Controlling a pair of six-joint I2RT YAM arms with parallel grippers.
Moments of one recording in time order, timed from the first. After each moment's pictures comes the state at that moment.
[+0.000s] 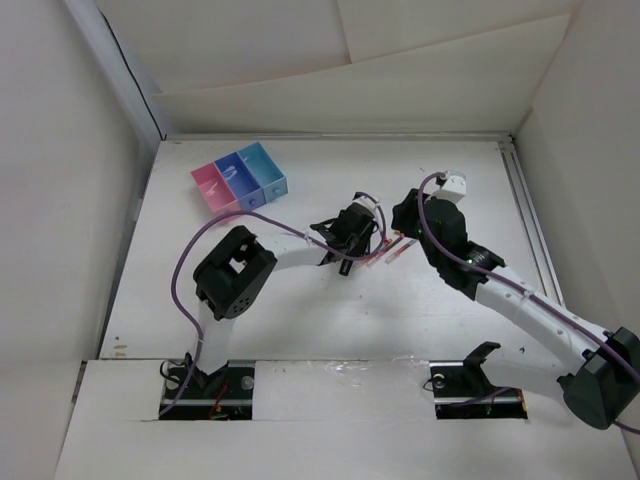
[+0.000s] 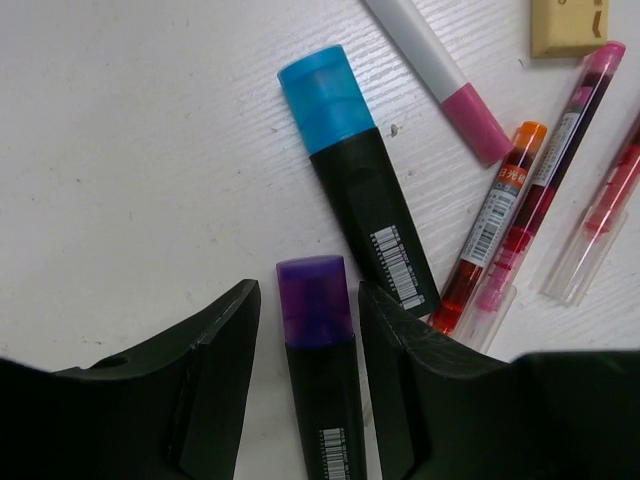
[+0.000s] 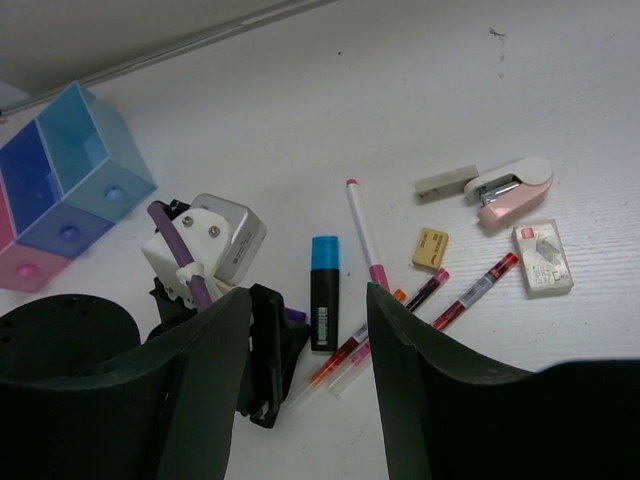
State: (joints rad) left arm -0.86 1.99 1.27 -0.07 -0.27 -0.29; right arm 0.62 1.09 0.84 -0.08 0.50 0.55
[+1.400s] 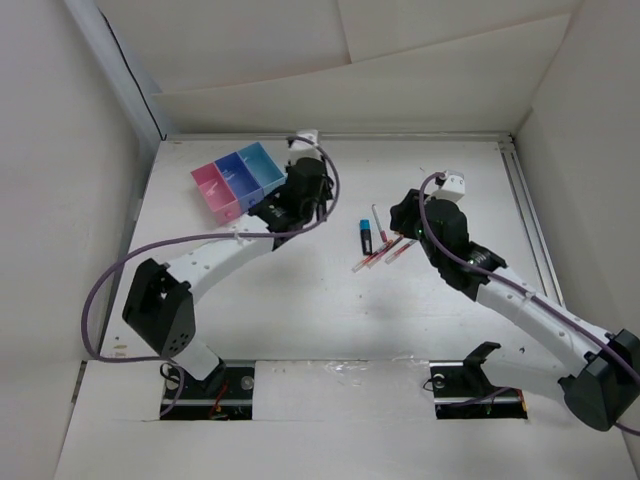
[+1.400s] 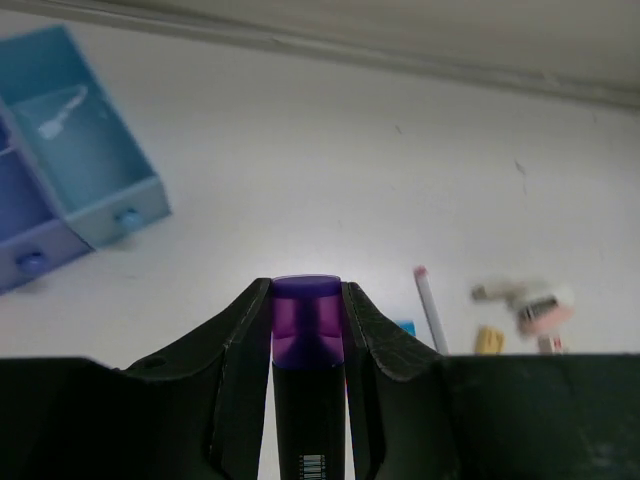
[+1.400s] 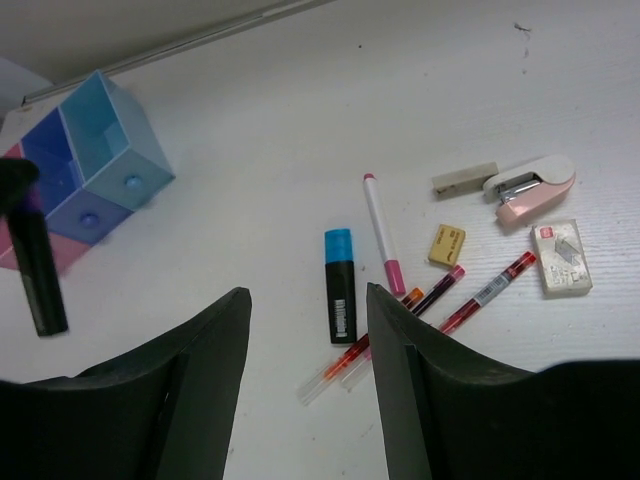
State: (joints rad) left arm -0.73 1.57 1.27 -0.10 -0.47 -0.44; right arm 0.62 1.09 0.84 -0.08 0.46 0.55
